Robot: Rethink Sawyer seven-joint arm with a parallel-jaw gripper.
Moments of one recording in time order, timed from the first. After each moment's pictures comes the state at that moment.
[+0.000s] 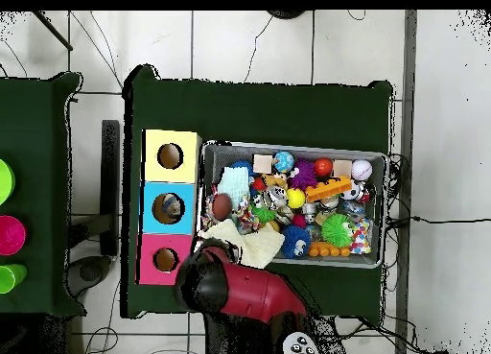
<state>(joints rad) -0.14 -0.82 -0.02 2.14 0.10 0.17 1.71</state>
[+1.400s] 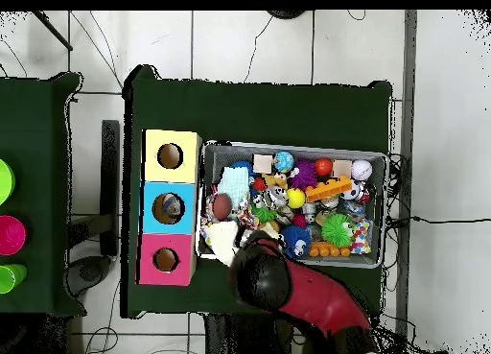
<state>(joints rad) -0.40 -0.89 0.03 2.14 0.06 0.20 1.71</state>
